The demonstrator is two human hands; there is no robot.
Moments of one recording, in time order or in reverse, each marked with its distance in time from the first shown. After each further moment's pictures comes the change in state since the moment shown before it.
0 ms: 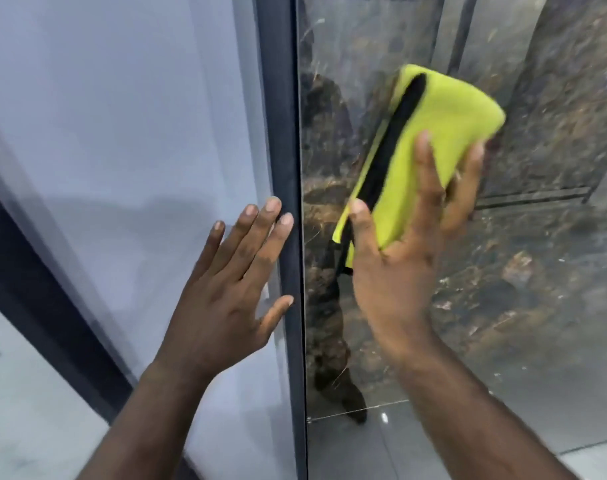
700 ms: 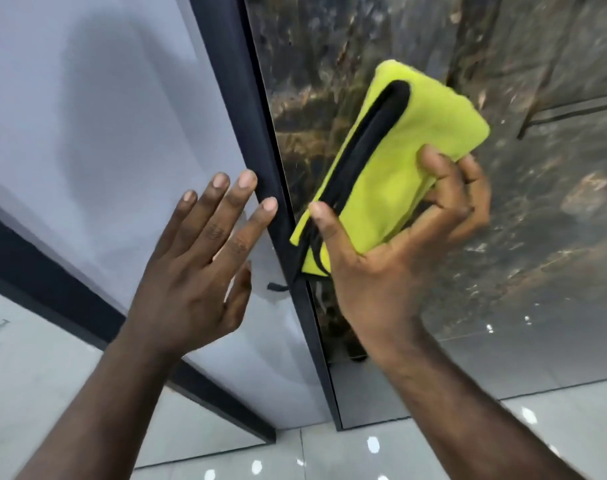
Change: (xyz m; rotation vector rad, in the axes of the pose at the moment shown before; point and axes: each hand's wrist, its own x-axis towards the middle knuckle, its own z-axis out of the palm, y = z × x) left_hand -0.025 -0.013 0.000 0.069 -0.095 0.139; right_hand -0.062 0.033 0.009 0.113 0.050 0.143
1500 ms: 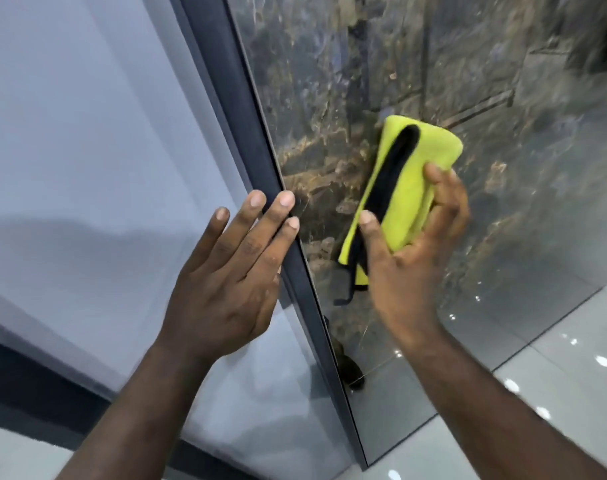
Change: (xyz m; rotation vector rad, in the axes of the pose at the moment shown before) left_hand 0.039 -0.034 0.015 0.004 0.289 0.295; right_hand -0.005 -0.006 -0.003 -0.195 0.154 0.144
